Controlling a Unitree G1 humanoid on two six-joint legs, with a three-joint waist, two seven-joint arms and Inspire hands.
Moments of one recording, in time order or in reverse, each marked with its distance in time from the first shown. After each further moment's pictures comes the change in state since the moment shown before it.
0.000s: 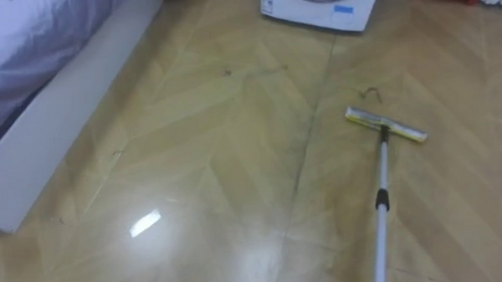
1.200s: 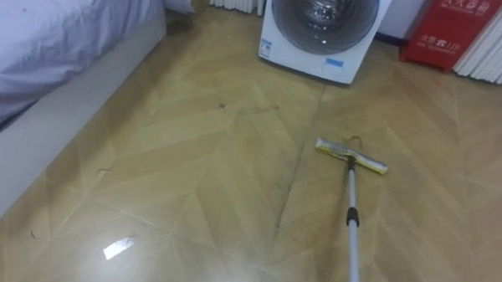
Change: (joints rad) left arm 0.031 -0.040 0.095 -0.117 0.206 0.064 0.057; right arm 0.057 0.048 -0.050 -0.103 -0.139 0.011 -0.021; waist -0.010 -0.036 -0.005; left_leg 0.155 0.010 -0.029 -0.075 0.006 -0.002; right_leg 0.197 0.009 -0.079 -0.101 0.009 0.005
